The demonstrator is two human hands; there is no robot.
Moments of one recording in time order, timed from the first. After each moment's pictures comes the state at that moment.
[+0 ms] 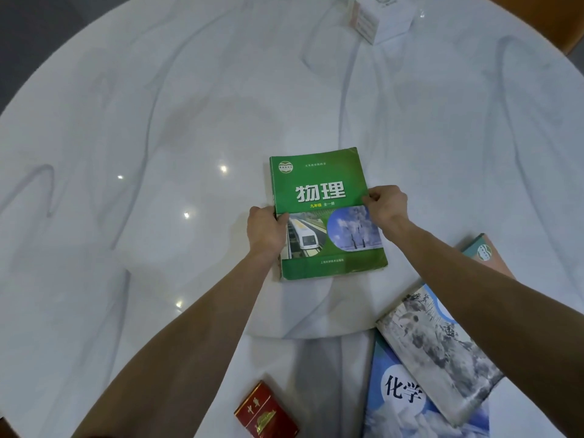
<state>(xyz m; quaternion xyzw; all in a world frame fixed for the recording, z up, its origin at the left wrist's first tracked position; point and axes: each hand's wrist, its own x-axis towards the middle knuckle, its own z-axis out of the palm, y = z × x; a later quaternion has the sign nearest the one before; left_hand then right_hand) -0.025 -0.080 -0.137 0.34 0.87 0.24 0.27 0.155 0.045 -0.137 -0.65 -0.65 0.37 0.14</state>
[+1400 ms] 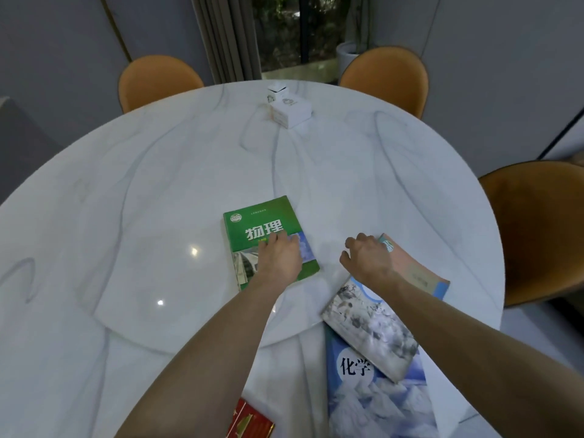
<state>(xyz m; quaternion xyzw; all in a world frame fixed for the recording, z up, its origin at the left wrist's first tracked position) 0.094 -0.096 -0.065 0.68 0.73 -0.02 0.04 0.273 -0.057 -0.077 -0.60 -0.80 0.07 0.02</state>
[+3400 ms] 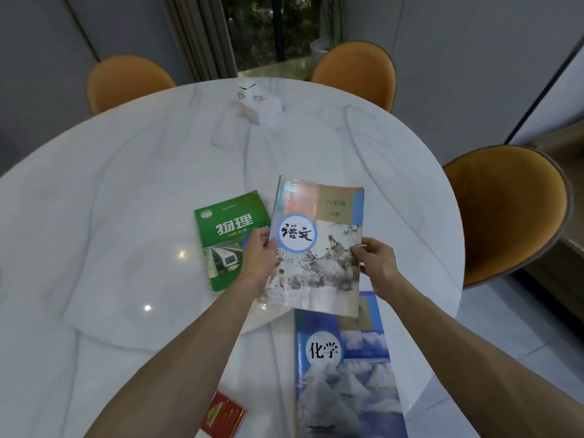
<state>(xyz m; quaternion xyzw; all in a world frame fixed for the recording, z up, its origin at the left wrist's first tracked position) 0.140 -0.113 -0.070 0.39 0.71 0.43 0.40 0.361 -0.095 -0.081 -0.62 -0.36 0.57 0.40</state>
